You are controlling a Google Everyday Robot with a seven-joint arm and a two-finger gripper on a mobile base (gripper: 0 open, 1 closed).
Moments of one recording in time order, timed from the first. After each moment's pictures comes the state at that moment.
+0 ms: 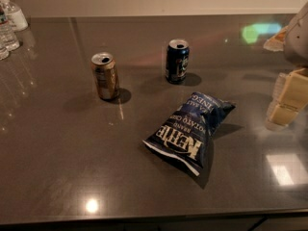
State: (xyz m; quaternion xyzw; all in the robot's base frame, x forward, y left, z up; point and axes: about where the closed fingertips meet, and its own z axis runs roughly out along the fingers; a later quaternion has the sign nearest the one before) arm 0.438 -0.217 0.976 -0.60 0.78 -0.03 0.16
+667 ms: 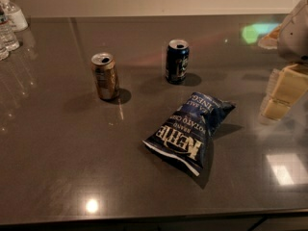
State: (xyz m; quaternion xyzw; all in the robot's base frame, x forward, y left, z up) arm 0.450 -0.213 0.974 -0.60 0.78 -0.02 0.17
